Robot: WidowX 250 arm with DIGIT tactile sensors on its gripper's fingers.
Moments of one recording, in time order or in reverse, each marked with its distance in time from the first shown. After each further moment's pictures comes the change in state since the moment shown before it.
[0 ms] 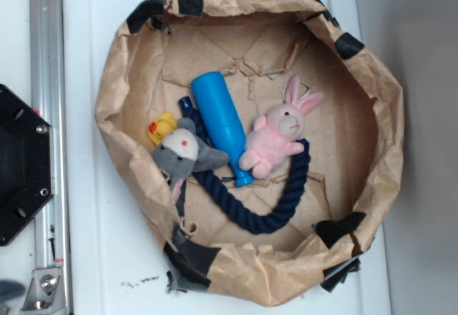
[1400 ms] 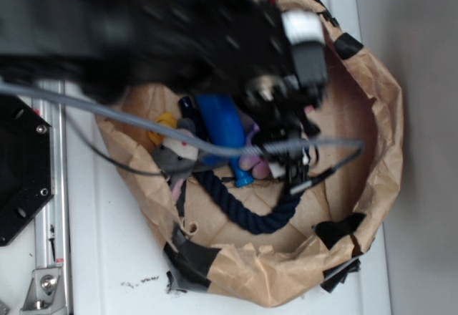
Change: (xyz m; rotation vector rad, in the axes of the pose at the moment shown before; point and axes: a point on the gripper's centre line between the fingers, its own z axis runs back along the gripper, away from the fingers) arm 0.145 0.016 -0.222 0.001 0.016 0.197
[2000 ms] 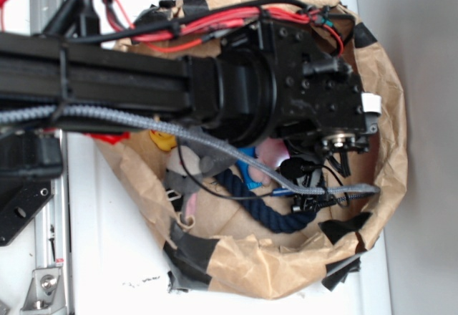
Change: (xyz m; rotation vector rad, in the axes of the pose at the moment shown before) arm 0.015 -0.014 -0.024 0.023 0.087 -0.201
